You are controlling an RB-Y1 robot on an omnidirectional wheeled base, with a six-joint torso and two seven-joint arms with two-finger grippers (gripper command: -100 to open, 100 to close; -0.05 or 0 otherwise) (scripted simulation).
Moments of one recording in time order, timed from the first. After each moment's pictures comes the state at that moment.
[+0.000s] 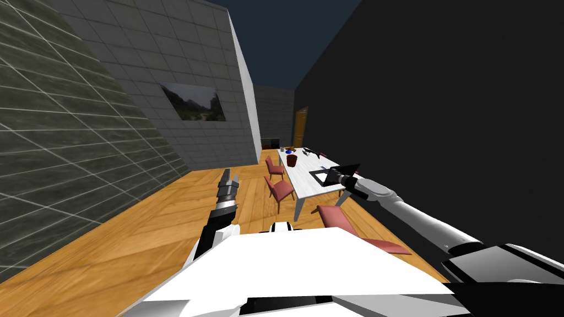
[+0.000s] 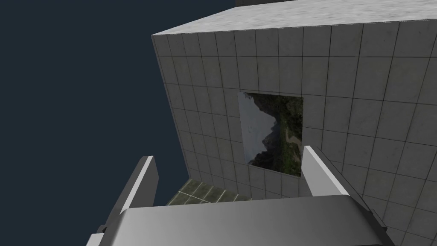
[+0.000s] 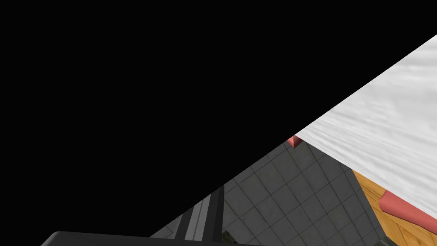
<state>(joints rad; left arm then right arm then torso) 0.53 -0.02 -0.04 -2.22 0.06 -0.40 -0.14 -0.05 -1.08 0.13 -1.40 1.01 -0.32 0.50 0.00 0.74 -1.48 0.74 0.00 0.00</state>
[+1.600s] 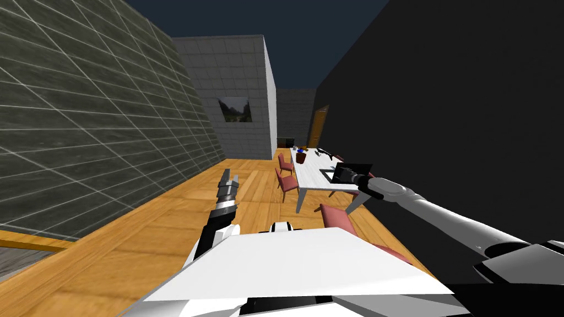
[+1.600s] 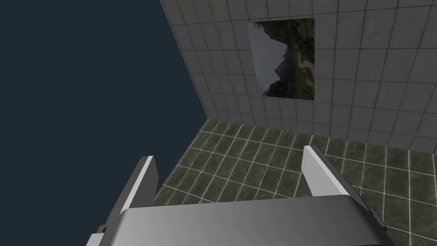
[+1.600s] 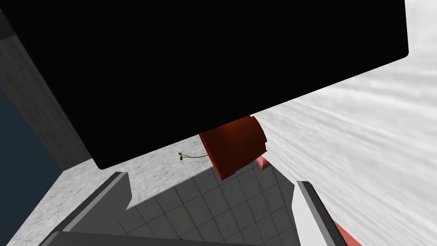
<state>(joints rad) 0.53 -0.02 -0.04 -2.22 0.06 -0.40 -0.14 -0.03 -1.23 0.17 -1.27 1.08 -0.21 0.44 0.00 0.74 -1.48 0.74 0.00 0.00</state>
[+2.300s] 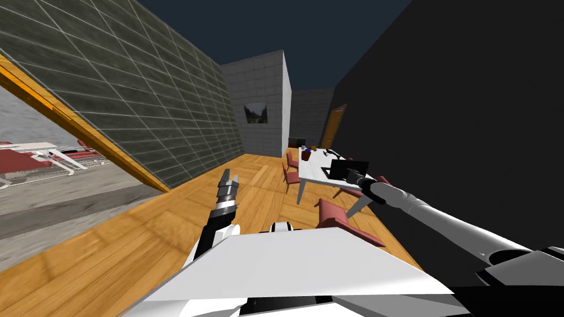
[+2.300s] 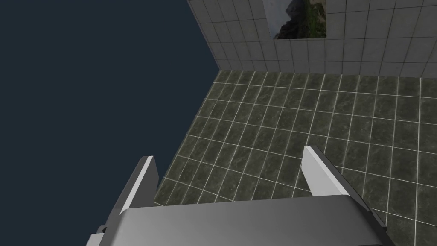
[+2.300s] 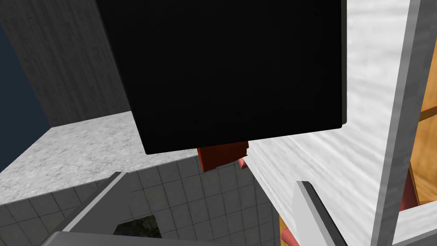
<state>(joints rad) 0.53 -0.02 -0.04 -2.22 0.06 -0.40 -0.14 0.01 -1.20 0.16 -1.21 1.19 -0.05 0.52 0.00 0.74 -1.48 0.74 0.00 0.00</state>
